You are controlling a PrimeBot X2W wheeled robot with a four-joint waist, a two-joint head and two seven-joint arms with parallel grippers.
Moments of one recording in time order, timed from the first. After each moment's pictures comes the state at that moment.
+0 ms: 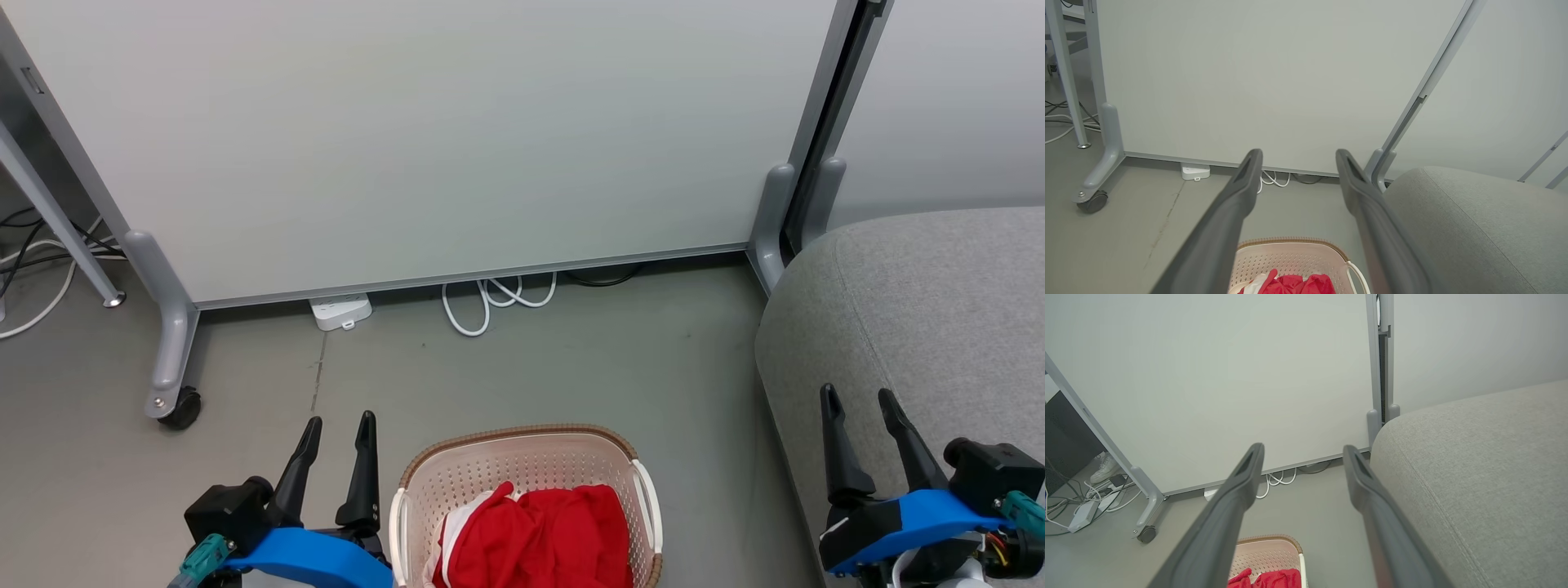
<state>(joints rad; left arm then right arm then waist) -0.13 0.05 -0.20 0.30 -0.44 -0.04 -0.20 -0.04 -0.05 -0.10 0.13 0.22 0.13 -0.03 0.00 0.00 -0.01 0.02</state>
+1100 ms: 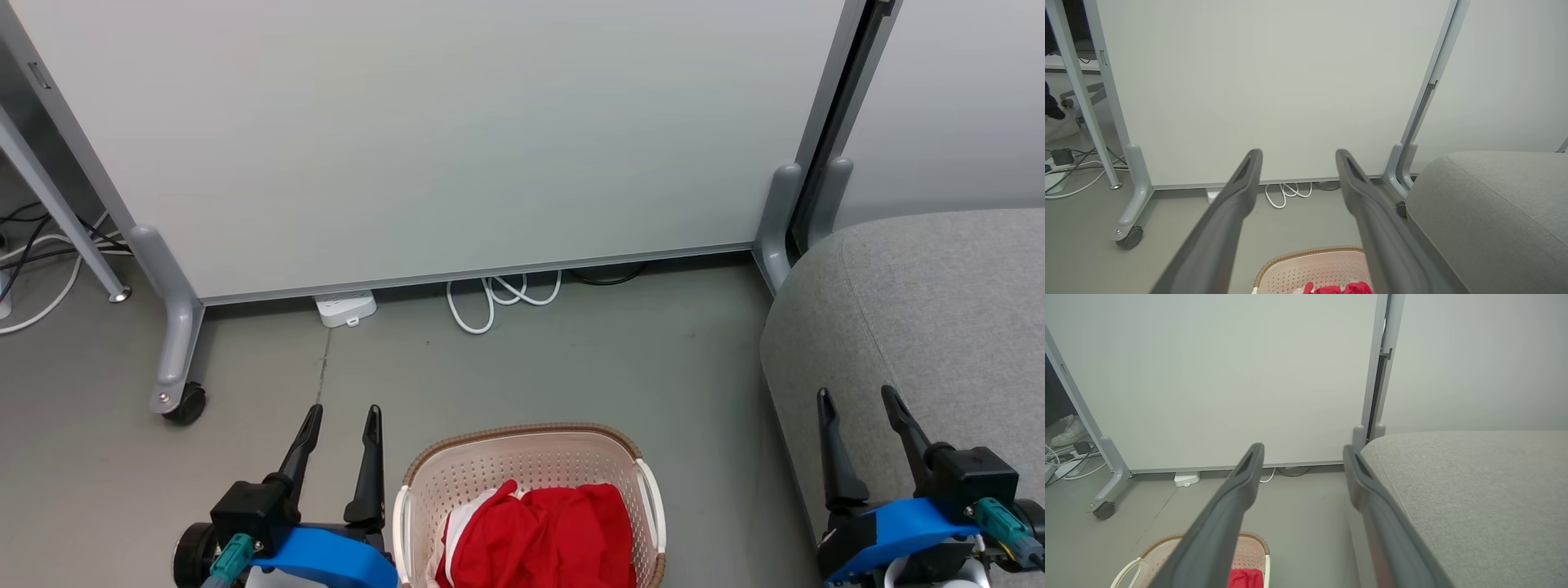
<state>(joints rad) -0.15 0.05 -0.21 0.32 -0.26 -0.01 -0.26 -0.04 -0.05 -0.11 0.13 0.01 0.13 -0.08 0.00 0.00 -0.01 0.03</state>
